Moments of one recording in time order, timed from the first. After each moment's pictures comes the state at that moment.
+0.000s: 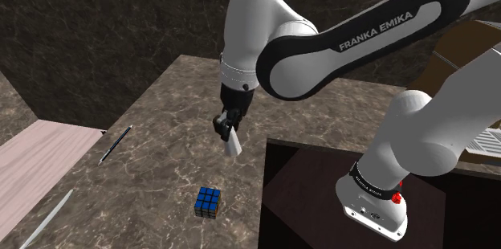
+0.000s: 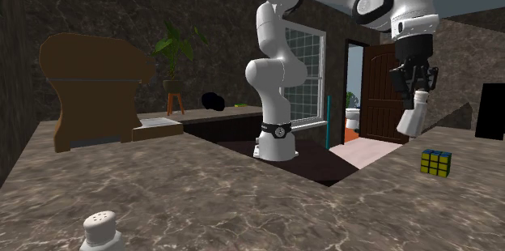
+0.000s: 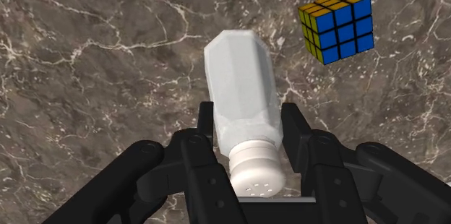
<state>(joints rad) 0.26 -0.34 0.37 -2.52 0.17 2.29 0.31</state>
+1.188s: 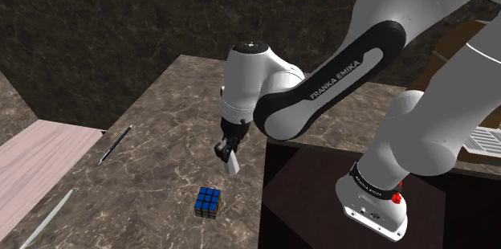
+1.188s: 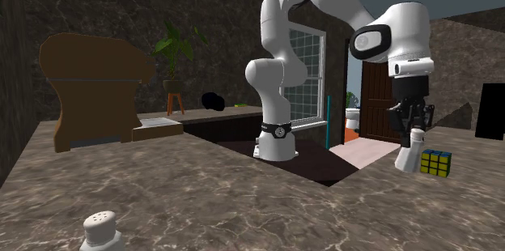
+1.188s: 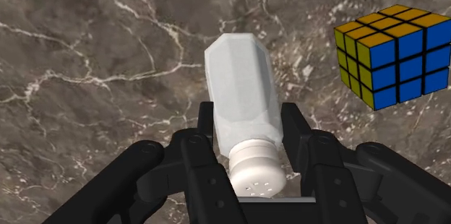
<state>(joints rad) 0.24 -0.15 0.41 -2.63 0.11 2.58 0.35</state>
